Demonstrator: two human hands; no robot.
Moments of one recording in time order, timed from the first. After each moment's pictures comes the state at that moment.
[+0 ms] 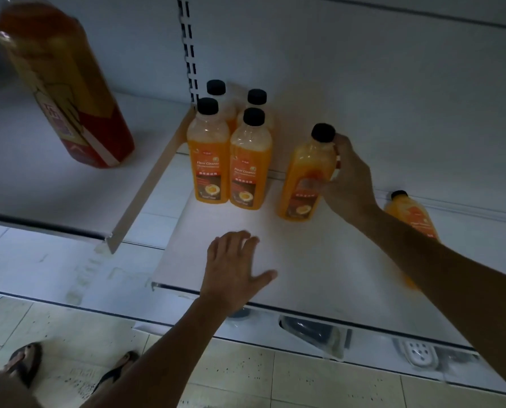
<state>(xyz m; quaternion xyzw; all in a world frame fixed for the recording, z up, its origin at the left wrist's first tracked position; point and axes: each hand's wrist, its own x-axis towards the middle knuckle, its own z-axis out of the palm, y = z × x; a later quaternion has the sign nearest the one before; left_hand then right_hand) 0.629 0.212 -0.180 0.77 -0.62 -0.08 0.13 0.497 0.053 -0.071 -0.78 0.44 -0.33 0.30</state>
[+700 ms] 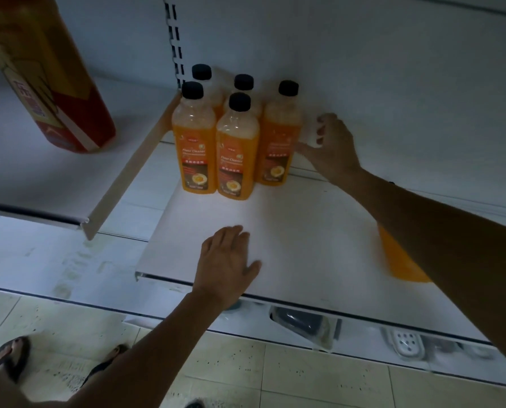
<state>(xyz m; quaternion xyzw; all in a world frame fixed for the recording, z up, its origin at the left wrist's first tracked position) 0.612 0.215 -0.170 0.77 -0.62 -0.11 0.11 0.505 0.000 -0.078 -0.79 0.49 -0.28 0.23</state>
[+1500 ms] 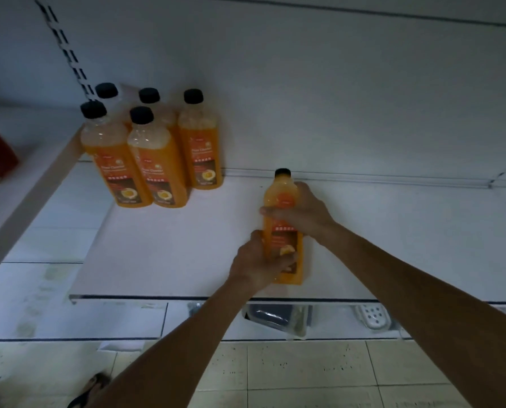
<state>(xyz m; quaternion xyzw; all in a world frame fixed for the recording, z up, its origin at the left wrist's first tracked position) 0.480 0.157 -0.128 0.72 -0.44 -0.45 0.27 0.387 0.059 -0.107 -0.64 0.59 -0.17 0.46</state>
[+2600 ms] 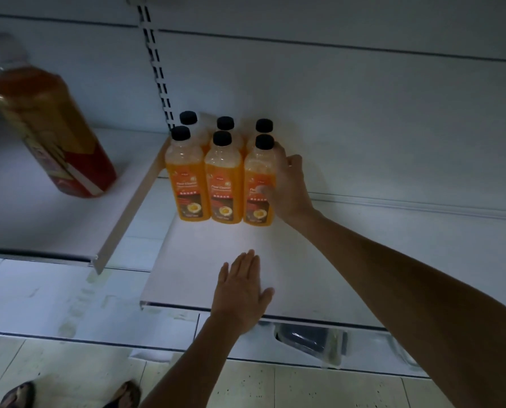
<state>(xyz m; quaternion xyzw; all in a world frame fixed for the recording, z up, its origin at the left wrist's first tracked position) 0.586 0.208 -0.163 0.75 -0.63 -0.18 0.00 0.530 0.058 -0.075 -0.81 0.43 -0.32 0.26</state>
